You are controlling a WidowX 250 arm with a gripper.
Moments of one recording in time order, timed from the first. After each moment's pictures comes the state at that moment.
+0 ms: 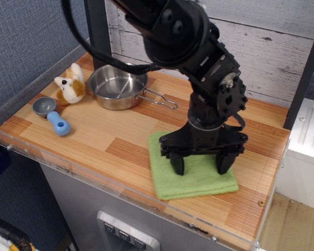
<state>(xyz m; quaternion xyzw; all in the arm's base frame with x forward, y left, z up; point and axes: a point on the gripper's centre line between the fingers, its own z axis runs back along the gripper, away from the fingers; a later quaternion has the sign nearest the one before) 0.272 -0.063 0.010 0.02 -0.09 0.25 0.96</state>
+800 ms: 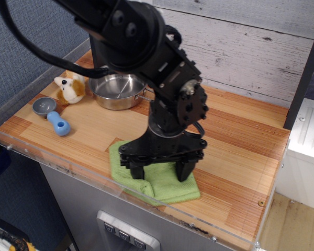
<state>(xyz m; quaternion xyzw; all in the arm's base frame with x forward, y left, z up) 0.241 -0.020 0.013 0.06 -0.08 0.32 0.94</state>
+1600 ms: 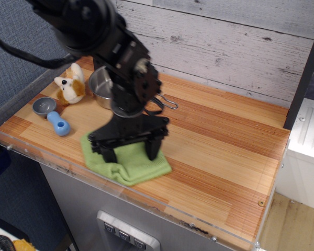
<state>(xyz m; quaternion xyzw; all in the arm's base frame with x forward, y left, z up) 0.250 0.045 0.010 0.05 -0.09 0.40 0.91</state>
